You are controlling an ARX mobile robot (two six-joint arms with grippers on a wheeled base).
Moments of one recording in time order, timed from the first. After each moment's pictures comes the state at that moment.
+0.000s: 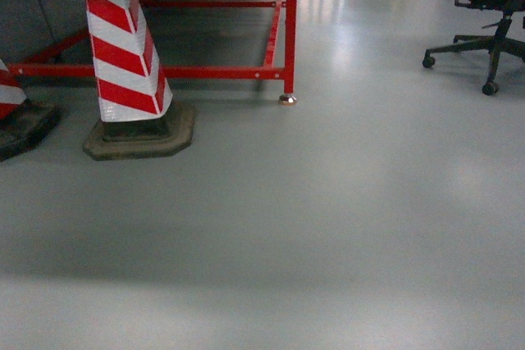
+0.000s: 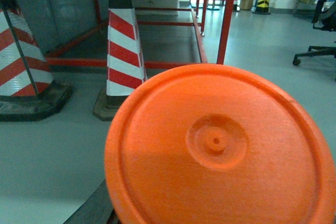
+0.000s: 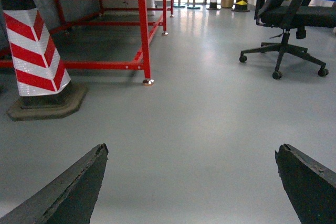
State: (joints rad) left arm 0.00 0.01 0.01 -0.01 0.00 -0.01; right arm 0.00 0.00 0.01 0.00 0.00 0.00
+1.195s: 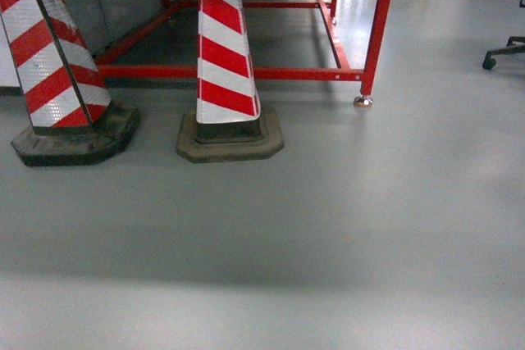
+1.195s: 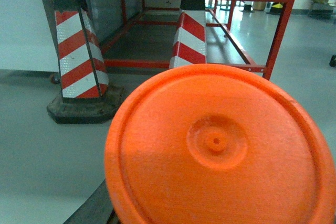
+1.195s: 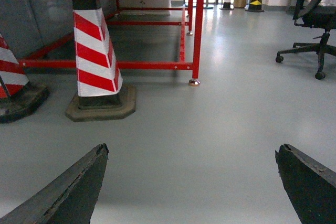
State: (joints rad) left arm 0.00 0.01 0.01 -0.01 0.00 -0.01; right arm 0.00 0.00 0.01 -0.01 0.00 0.00
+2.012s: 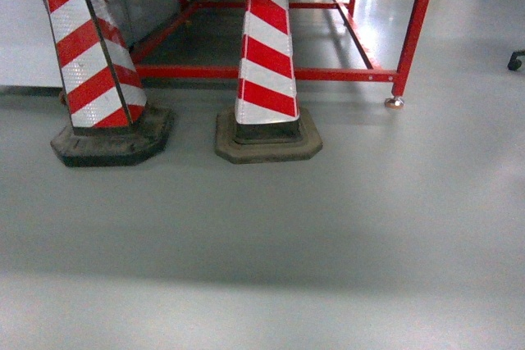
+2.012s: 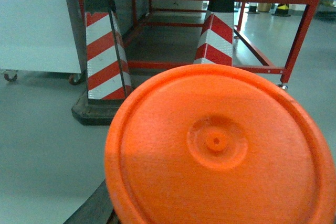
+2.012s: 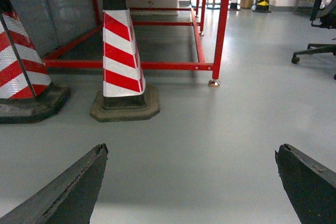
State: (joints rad) left arm 0.00 0.01 0.01 -0.01 0.00 -0.01; right arm 0.00 0.00 0.01 -0.01 0.00 0.00
